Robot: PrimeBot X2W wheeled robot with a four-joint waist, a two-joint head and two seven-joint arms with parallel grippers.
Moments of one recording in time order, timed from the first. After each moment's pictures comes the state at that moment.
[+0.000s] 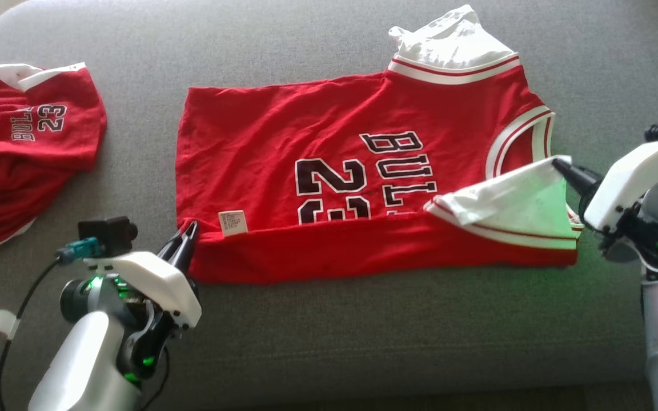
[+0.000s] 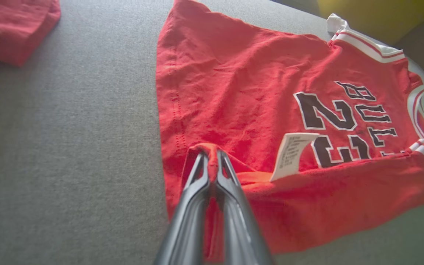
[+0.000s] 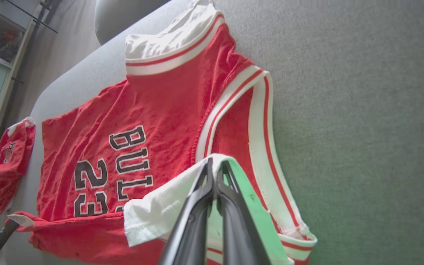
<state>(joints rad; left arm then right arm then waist) -0.26 0.24 -0.33 0.36 -0.58 -0.05 0.12 -0.45 -0.18 -0.15 0.29 0.61 0.13 0.74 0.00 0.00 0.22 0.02</state>
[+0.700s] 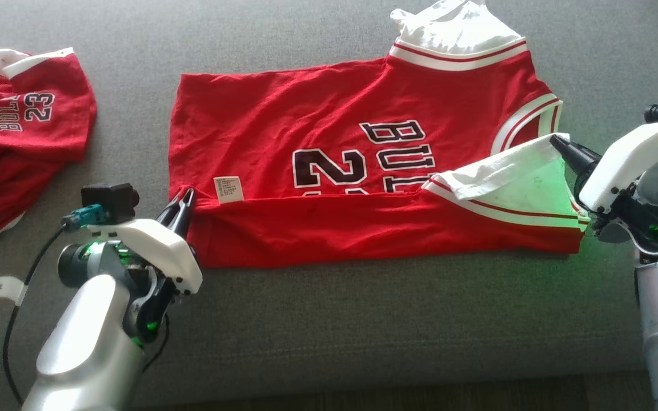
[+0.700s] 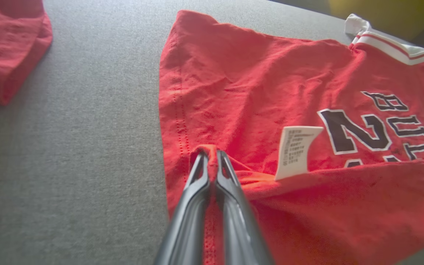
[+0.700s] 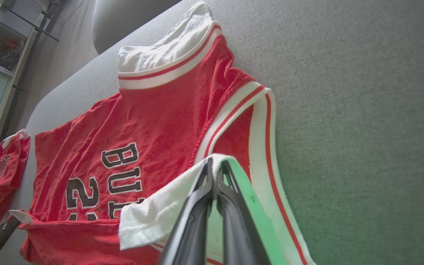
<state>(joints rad) -0.42 0.22 -0.37 0.54 -0.54 -0.07 0.04 -0.53 -0.19 -0.11 0.37 0.64 0.13 0.64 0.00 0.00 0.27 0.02</state>
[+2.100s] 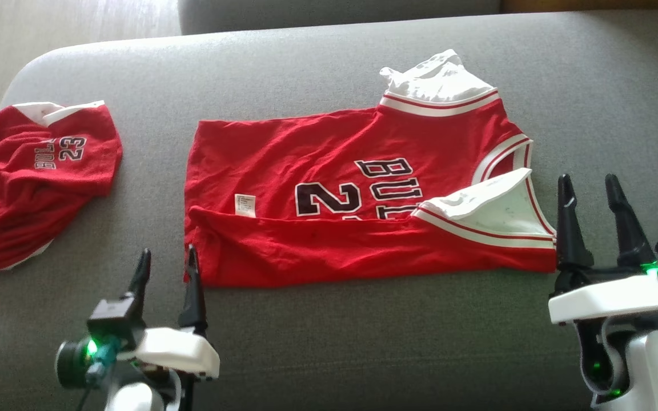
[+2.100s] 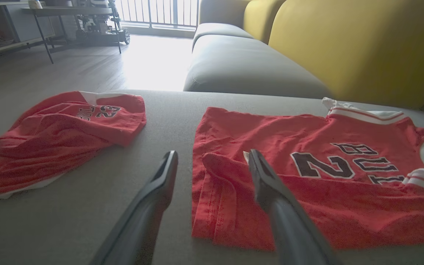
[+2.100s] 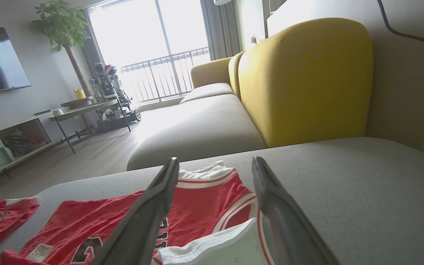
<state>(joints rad) -0.01 0.08 -0.21 0.18 -0.21 0.13 -0.25 -0.08 -0.07 -0.07 0.03 0.29 0.13 -0.19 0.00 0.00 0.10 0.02</state>
